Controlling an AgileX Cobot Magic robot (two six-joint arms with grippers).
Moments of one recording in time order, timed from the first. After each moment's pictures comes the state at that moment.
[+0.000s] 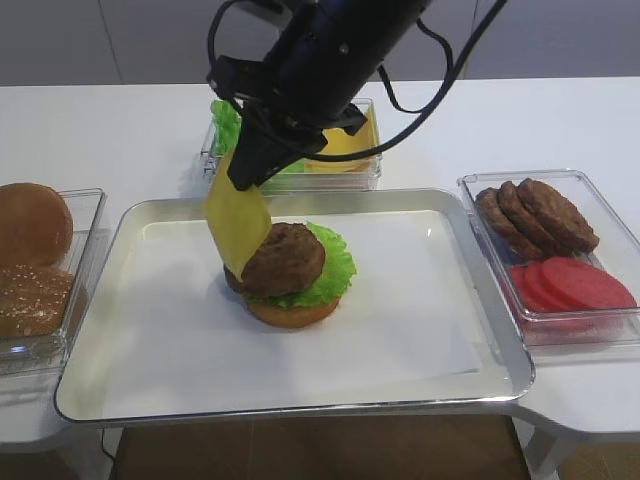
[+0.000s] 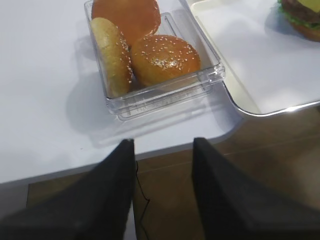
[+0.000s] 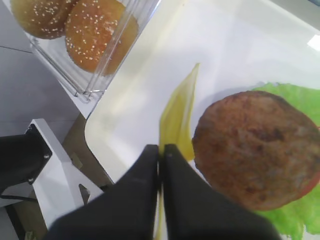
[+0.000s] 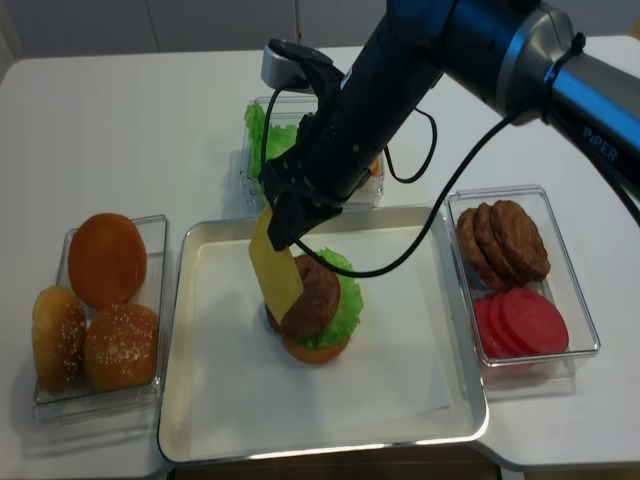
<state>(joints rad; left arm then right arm) -0.03 -0.02 -0.49 -0.02 1.18 0.07 0.52 1.94 -1.74 0.72 1.23 -0.32</state>
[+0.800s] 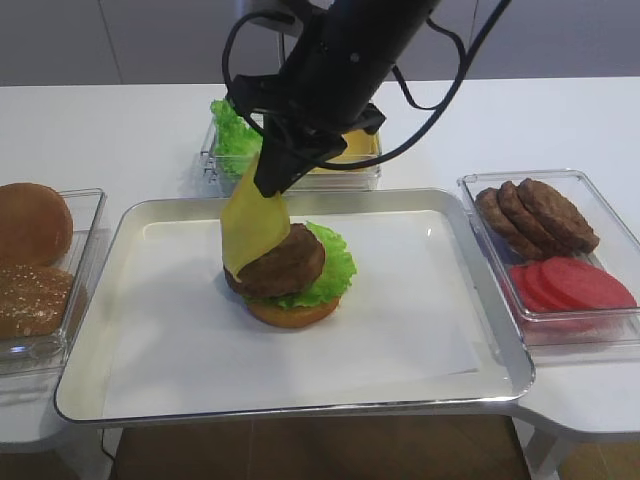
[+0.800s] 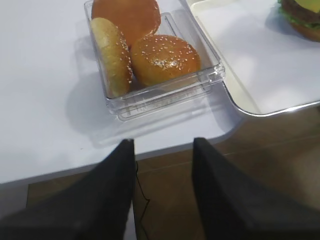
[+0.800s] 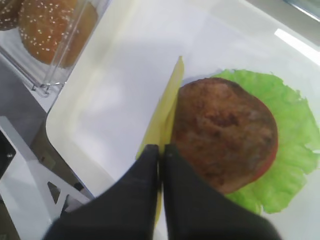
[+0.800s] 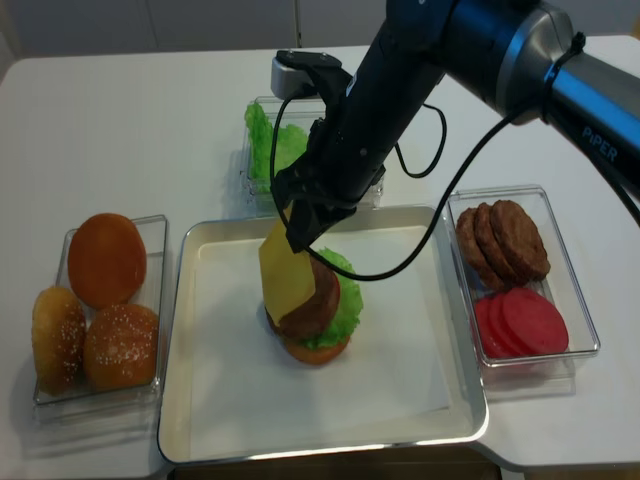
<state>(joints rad) -0.03 -0.02 -0.49 -0.02 1.18 0.07 0.52 1.94 -1.74 0.61 1.23 -0.28</state>
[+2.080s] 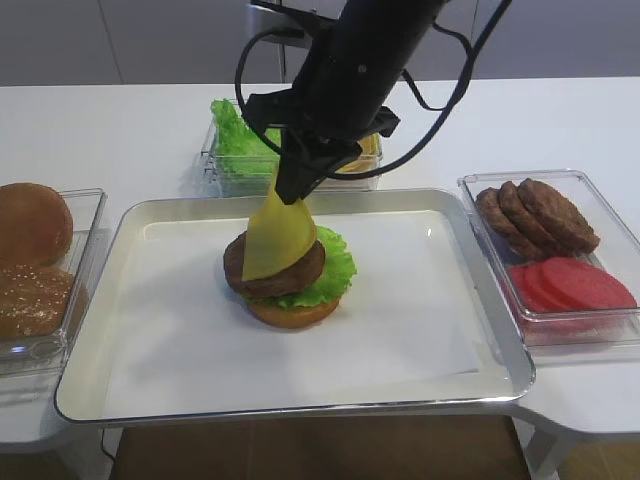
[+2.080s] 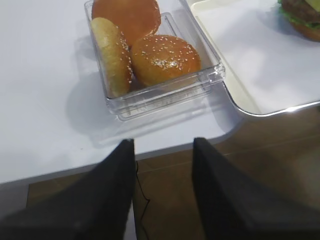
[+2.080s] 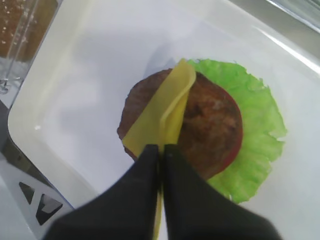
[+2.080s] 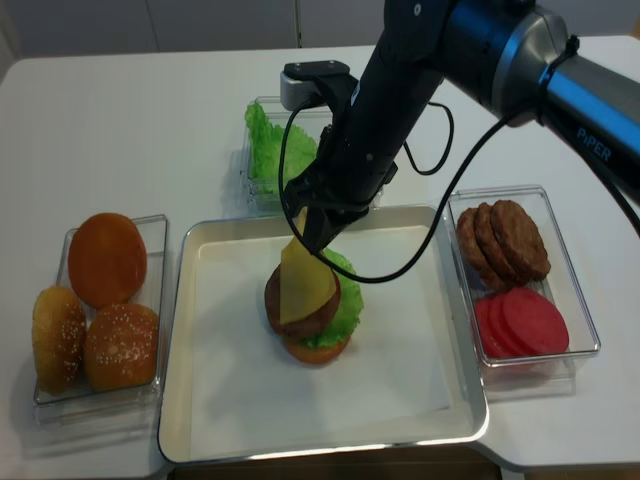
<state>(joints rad) -0.03 -0.02 -0.49 -0.02 1.18 0.07 0.52 1.95 -1.74 0.51 1.23 -0.24</state>
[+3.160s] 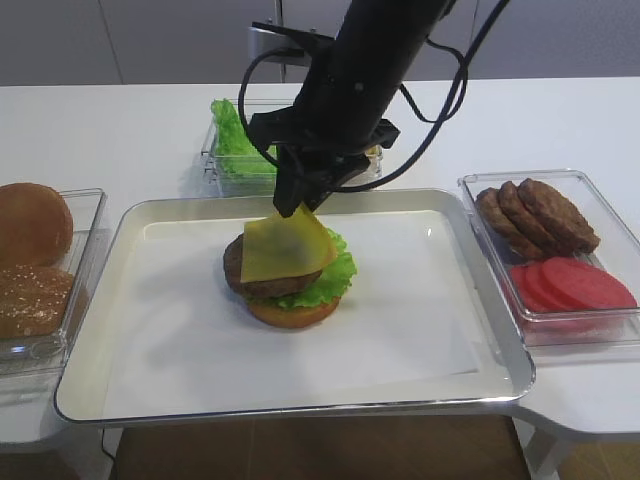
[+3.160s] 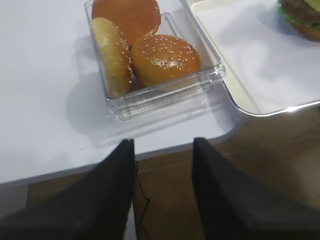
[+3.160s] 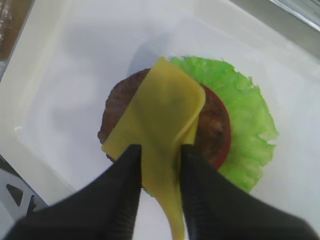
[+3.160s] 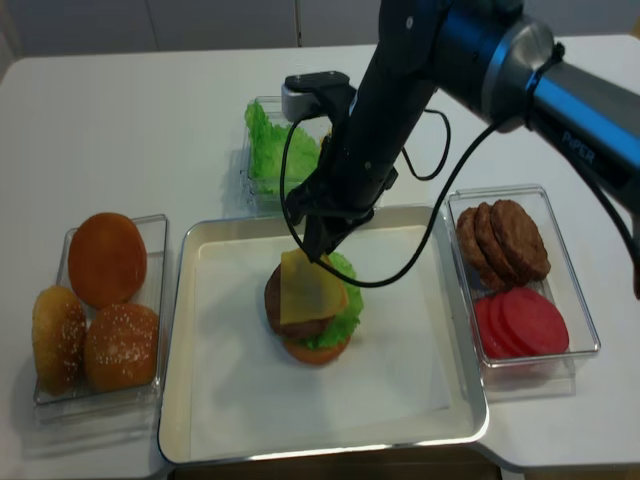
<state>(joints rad) -0.03 -0.02 -0.49 -0.02 1.18 0.07 0.52 1.98 -1.74 0.49 1.22 -0.24</state>
